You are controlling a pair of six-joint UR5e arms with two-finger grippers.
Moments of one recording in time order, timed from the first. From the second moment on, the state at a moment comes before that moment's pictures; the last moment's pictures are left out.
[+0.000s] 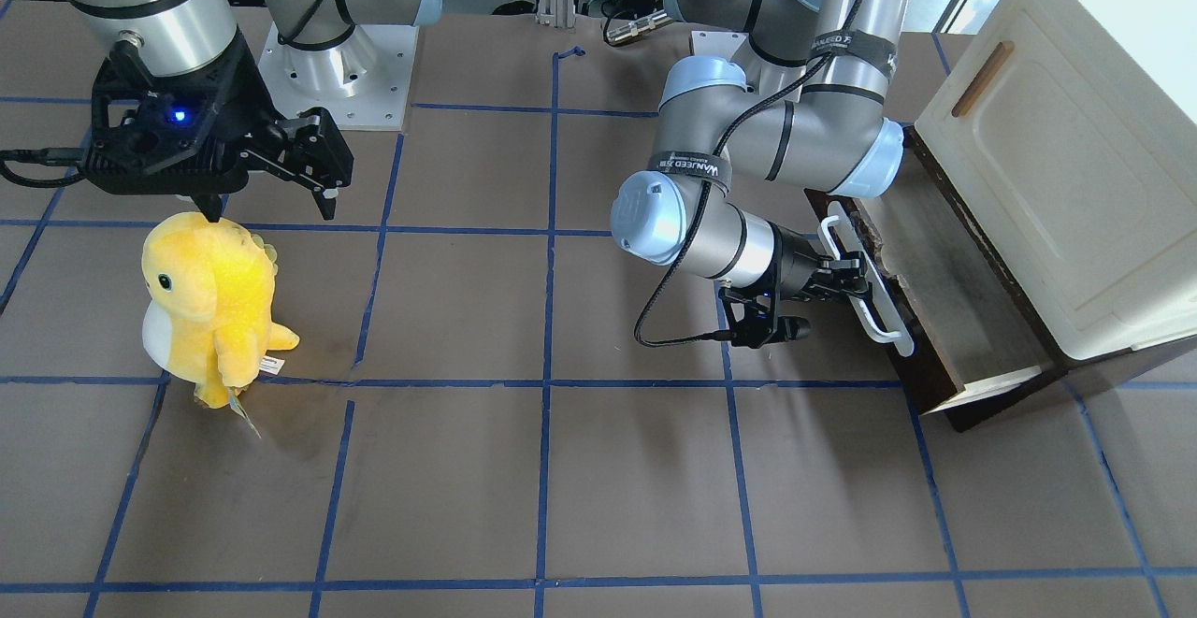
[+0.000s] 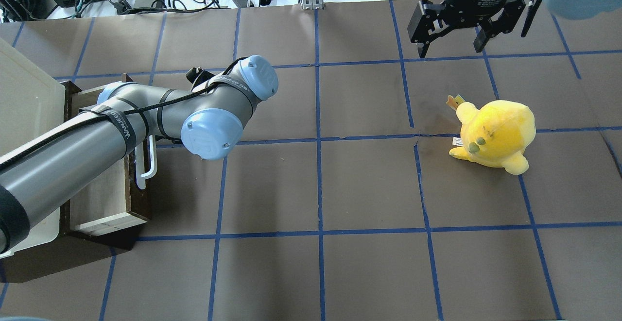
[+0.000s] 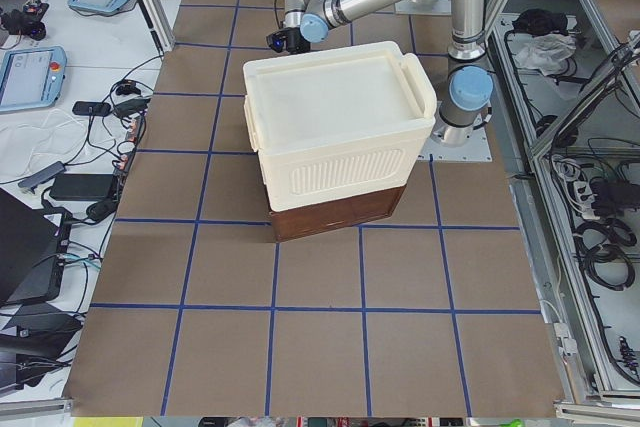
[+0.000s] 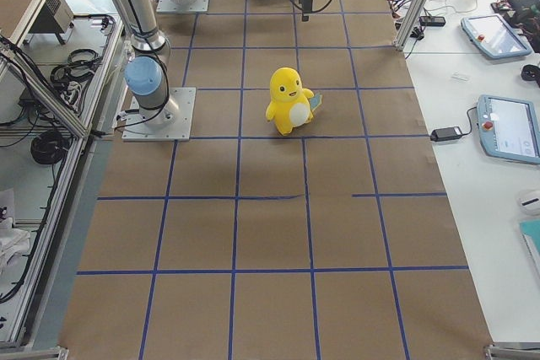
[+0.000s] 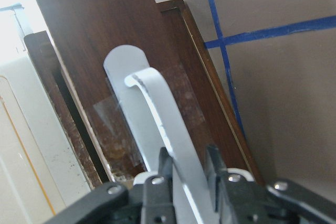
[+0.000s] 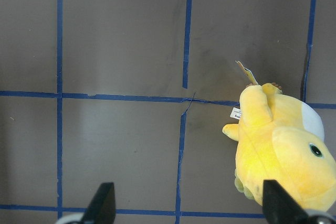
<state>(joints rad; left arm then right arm) -1.79 -1.92 -1.84 -1.36 2.54 -0.19 1.60 -1.48 1.44 -1.57 -1.58 -0.02</state>
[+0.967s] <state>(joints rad) -1.79 -1.92 -1.85 -1.36 2.55 -0.20 1.60 -1.48 1.44 -1.57 -1.58 -0.02</state>
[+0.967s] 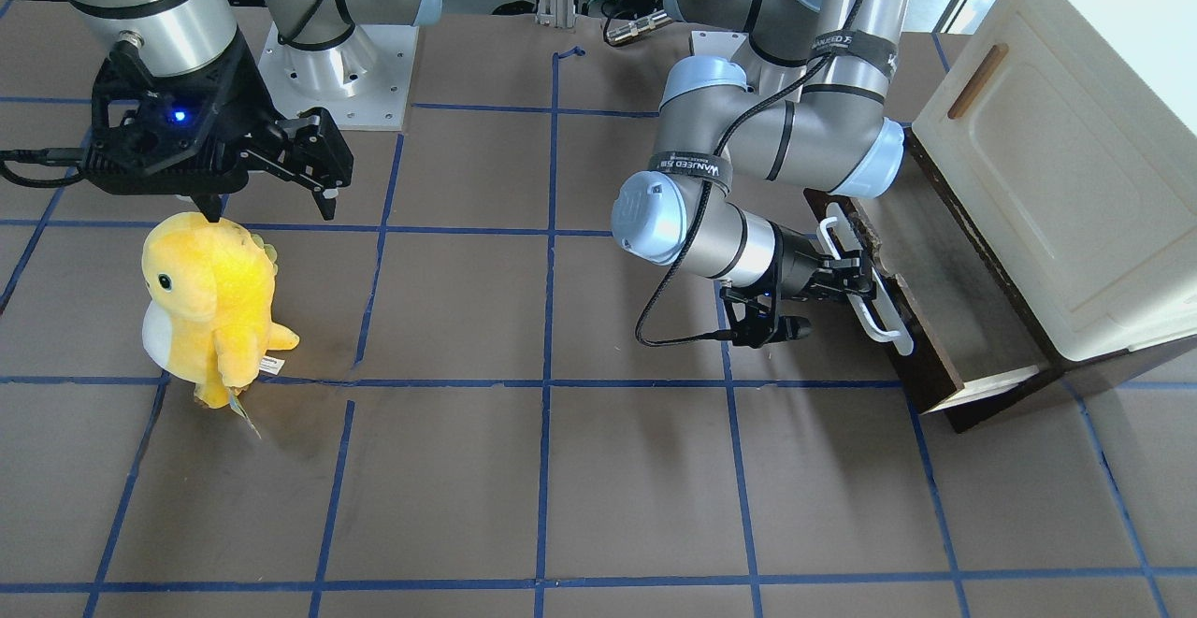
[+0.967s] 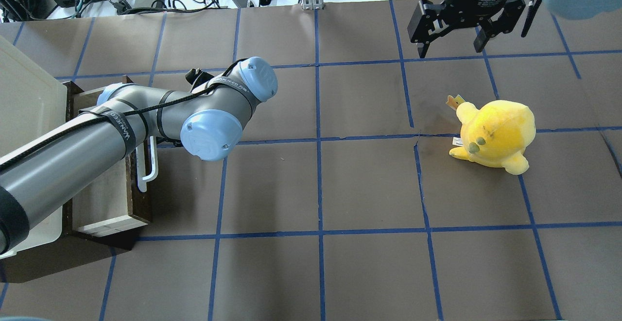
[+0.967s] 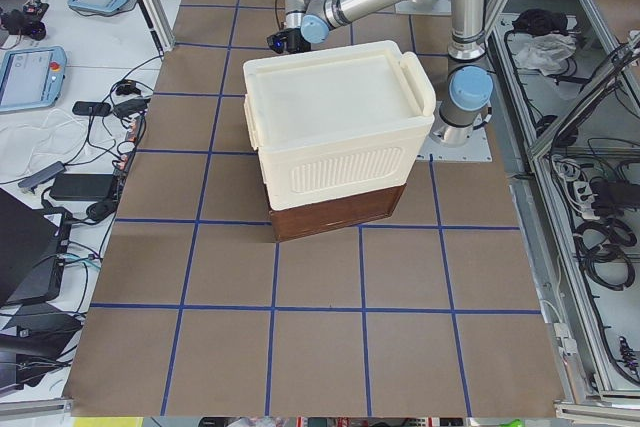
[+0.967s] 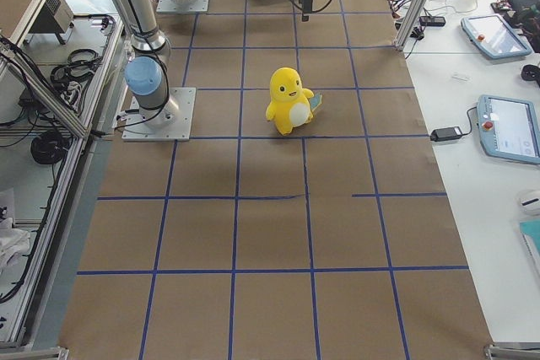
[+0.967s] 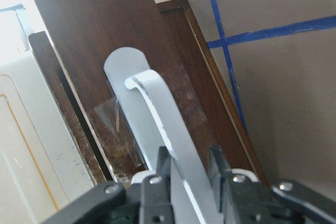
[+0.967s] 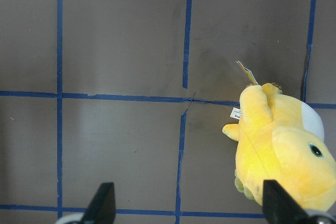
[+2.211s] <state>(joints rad) -1.79 -1.80 -1.65 -1.39 2.15 0.00 1.60 -1.48 1.44 -1.57 -1.58 -0.02</state>
